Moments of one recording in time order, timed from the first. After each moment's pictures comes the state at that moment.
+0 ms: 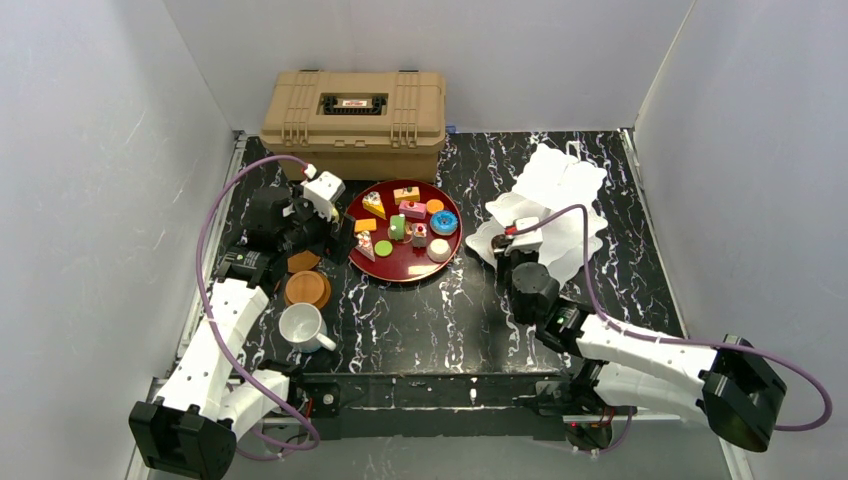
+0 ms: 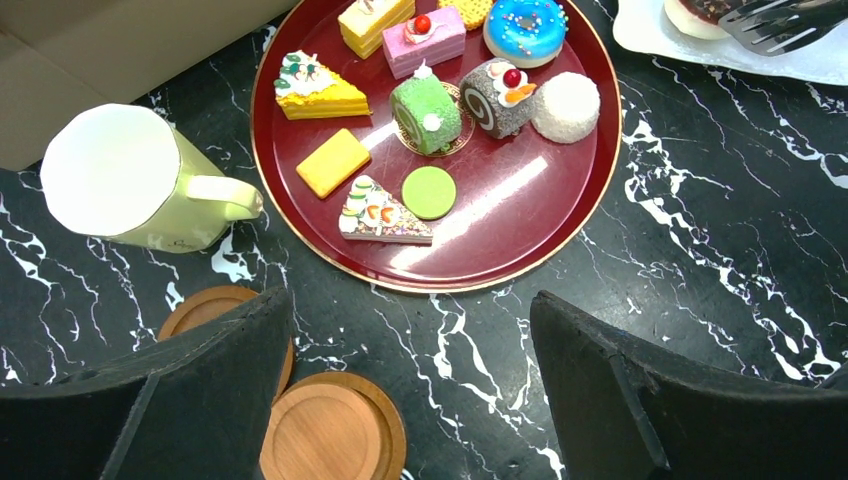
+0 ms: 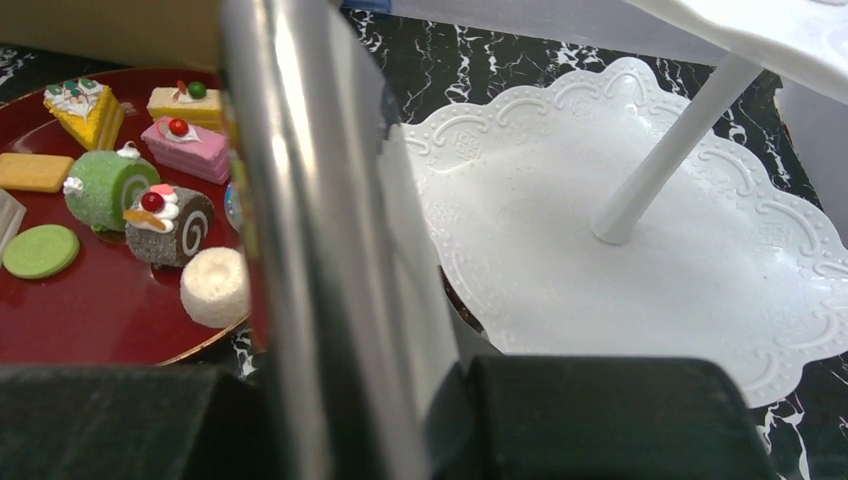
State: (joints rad) left arm -0.21 0.97 0.93 -0.52 0.35 0.23; right arm 0.98 0.97 0.42 0.41 0.84 0.03
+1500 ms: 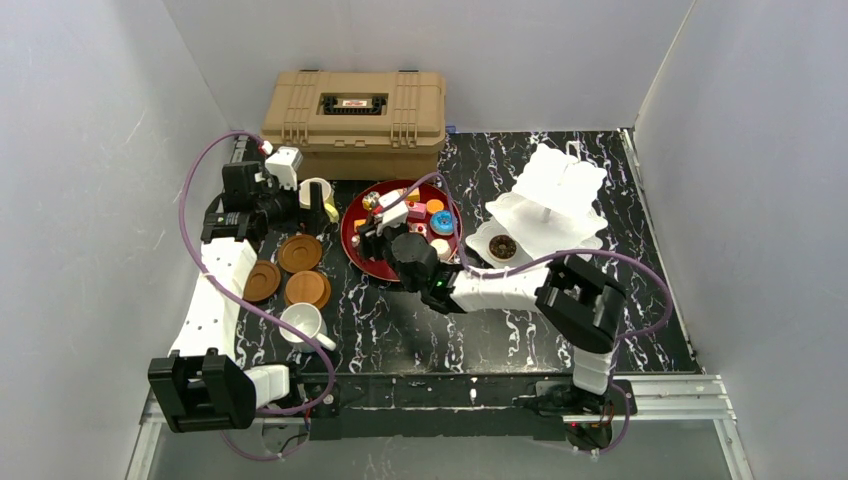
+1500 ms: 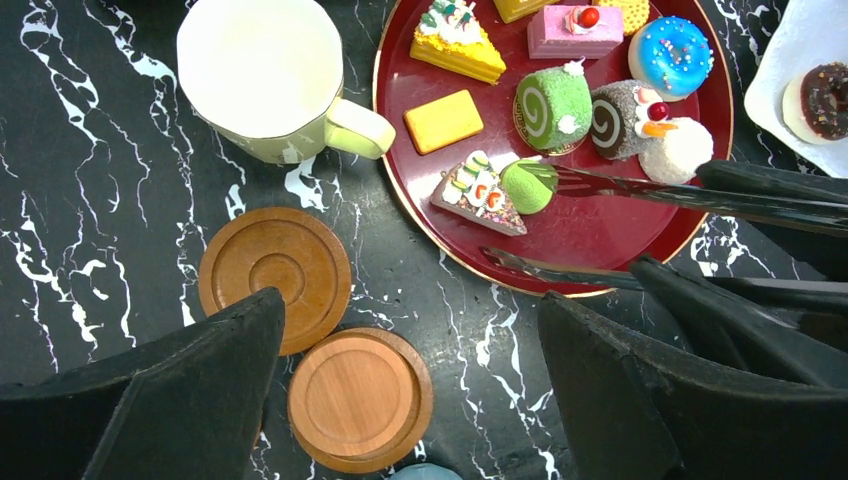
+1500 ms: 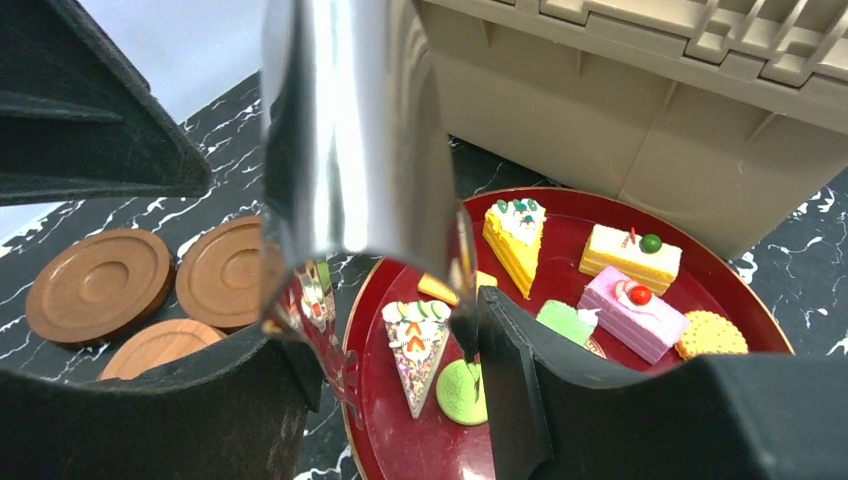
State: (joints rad) left arm 0.05 1.20 1.11 -0.64 0.36 0.12; right arm 1.15 1.82 1.10 0.70 0.53 0.07
